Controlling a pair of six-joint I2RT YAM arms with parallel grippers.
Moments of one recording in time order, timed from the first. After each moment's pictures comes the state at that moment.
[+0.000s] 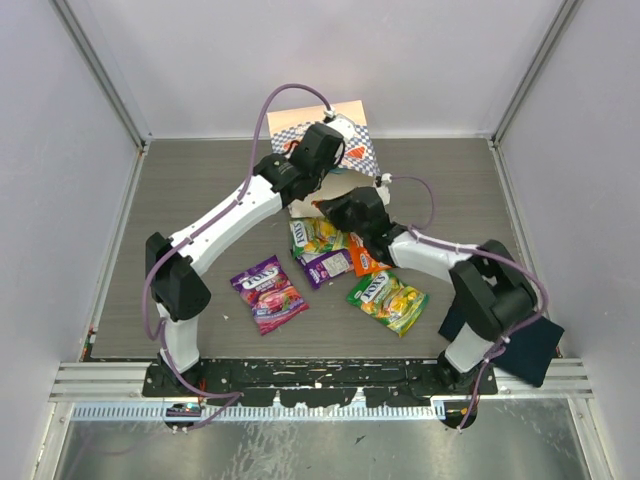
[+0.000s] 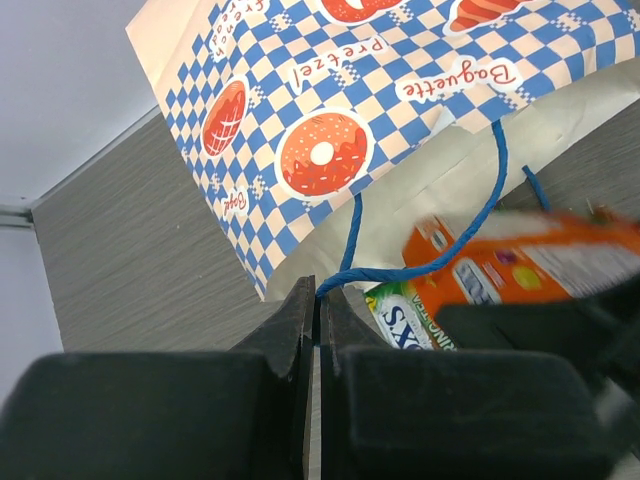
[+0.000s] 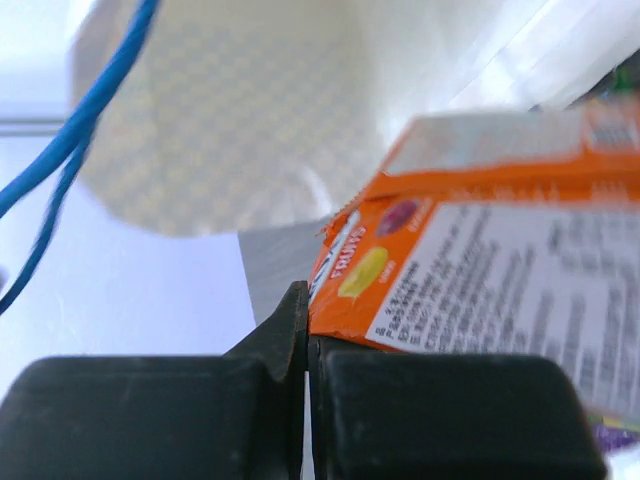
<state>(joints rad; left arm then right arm) -0.78 1.92 1.97 -0.69 -0.53 0.10 0.60 1.70 0.95 0.36 0.13 1.36</state>
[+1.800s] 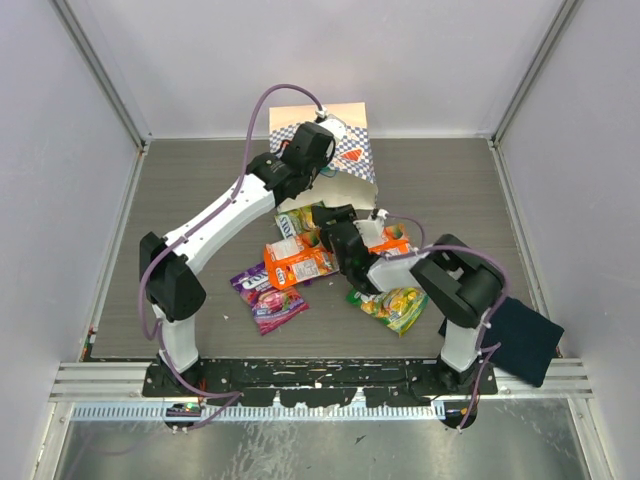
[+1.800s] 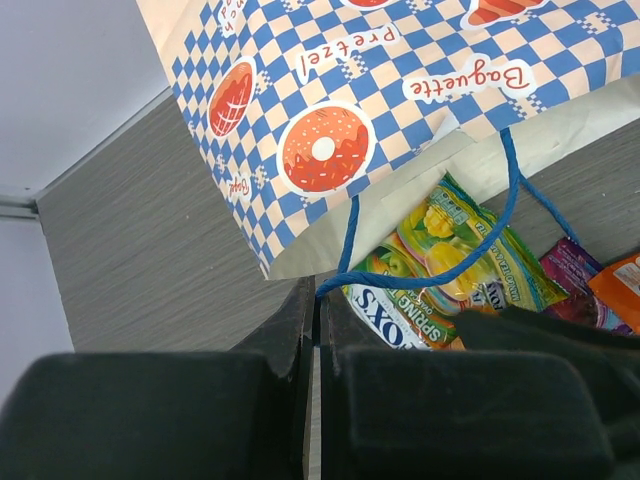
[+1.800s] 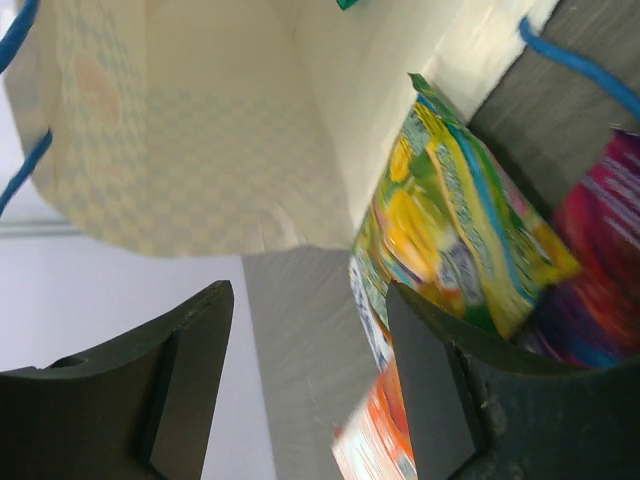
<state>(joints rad) -0.74 1.89 1.91 -0.68 -0.51 0.12 0.80 1.76 0.74 0.71 0.58 1.45</state>
